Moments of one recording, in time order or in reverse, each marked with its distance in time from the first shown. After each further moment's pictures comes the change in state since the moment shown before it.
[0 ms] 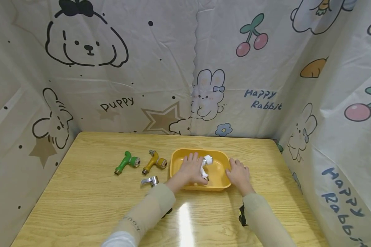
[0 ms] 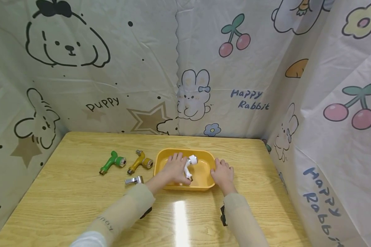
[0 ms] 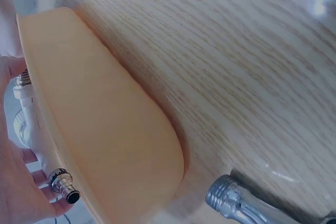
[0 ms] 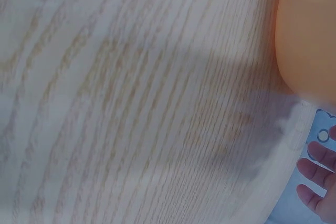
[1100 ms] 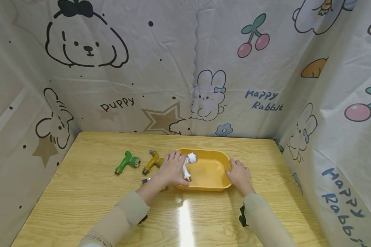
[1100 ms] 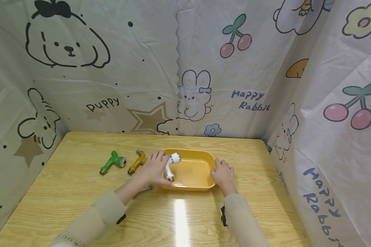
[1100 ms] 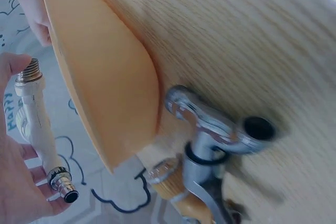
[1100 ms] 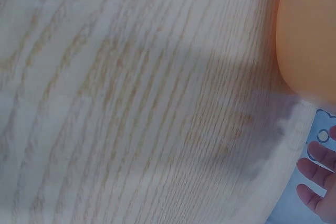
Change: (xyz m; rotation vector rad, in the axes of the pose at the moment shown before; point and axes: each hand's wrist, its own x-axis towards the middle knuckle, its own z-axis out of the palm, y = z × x) left_hand -0.053 -0.048 -0.032 -0.003 0.088 0.019; right_hand 0.003 0.002 -0.003 0.001 -0.004 -0.015
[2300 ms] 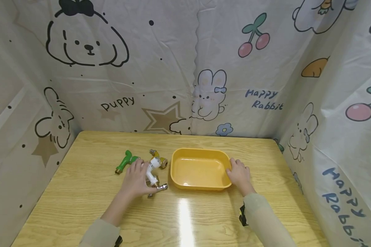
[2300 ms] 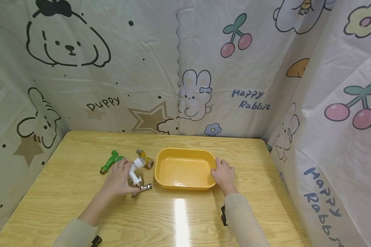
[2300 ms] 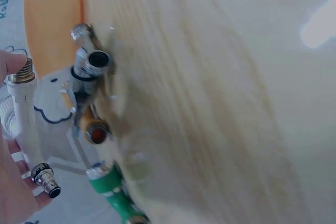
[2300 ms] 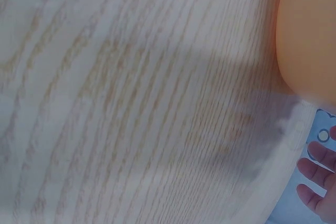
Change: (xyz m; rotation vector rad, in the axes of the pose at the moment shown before) left_hand -0.087 -0.078 0.027 -0.147 0.196 -0.222; right_hand 0.000 -0.001 0.000 0.002 -0.004 0.006
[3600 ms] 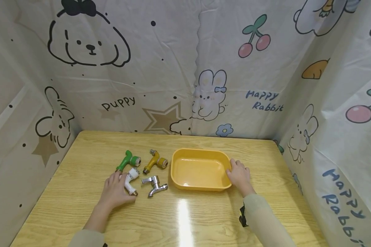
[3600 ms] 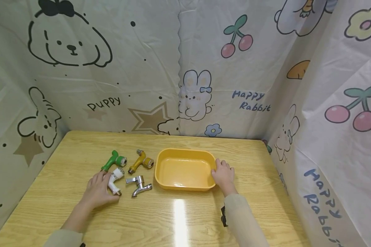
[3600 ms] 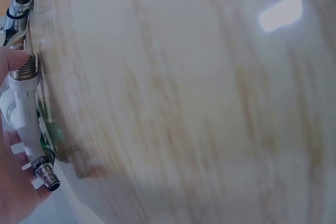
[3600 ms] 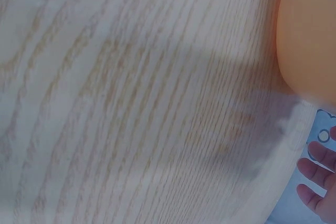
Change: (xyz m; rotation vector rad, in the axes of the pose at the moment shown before) left_hand -0.045 -0.072 0.024 -0.094 -0.076 -0.169; right_hand 0.001 0.000 0.000 -0.009 0.008 -0.003
